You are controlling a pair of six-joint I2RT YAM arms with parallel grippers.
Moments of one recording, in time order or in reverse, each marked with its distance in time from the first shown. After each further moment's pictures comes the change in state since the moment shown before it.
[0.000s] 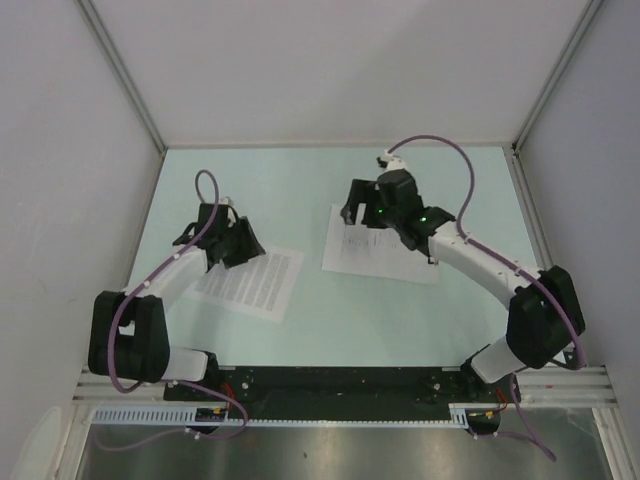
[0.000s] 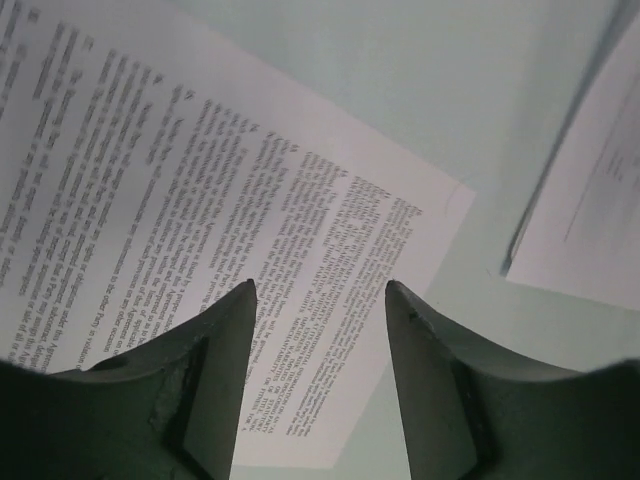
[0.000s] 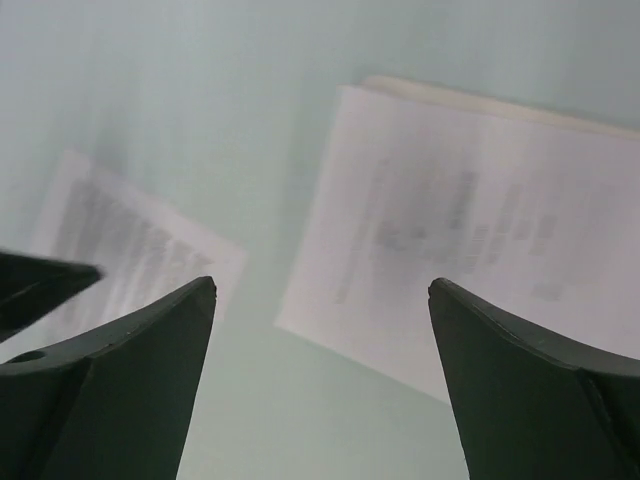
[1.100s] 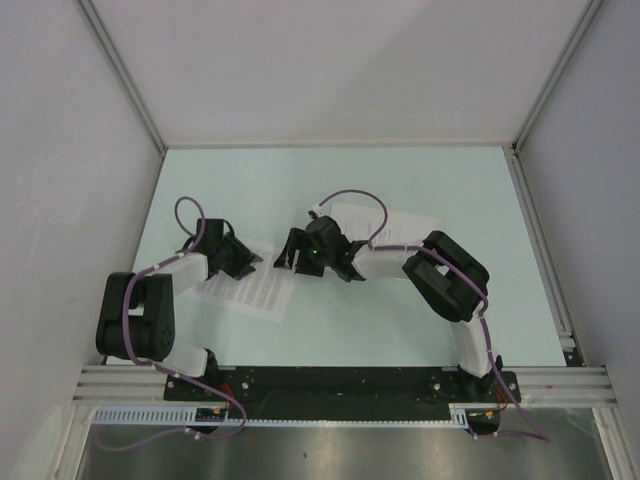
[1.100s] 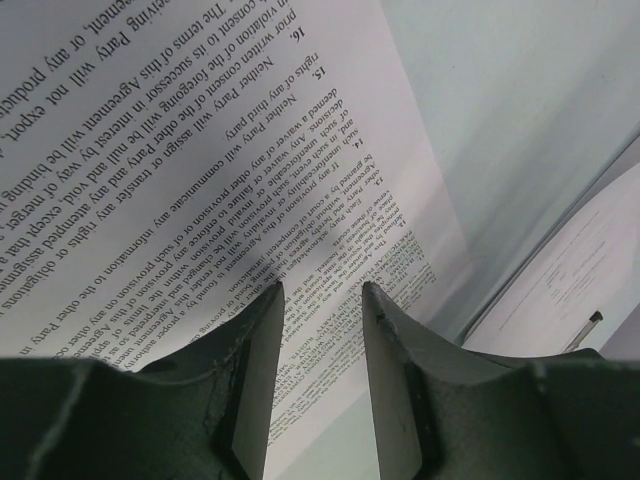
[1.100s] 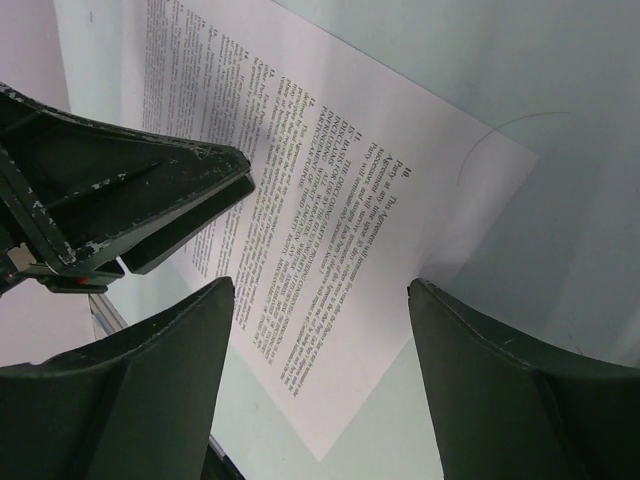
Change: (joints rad) left arm 0.117 0.150 -0.186 0.226 0.081 -0.458; right arm 0.349 0.557 0.053 0.463 -0.237 0.479
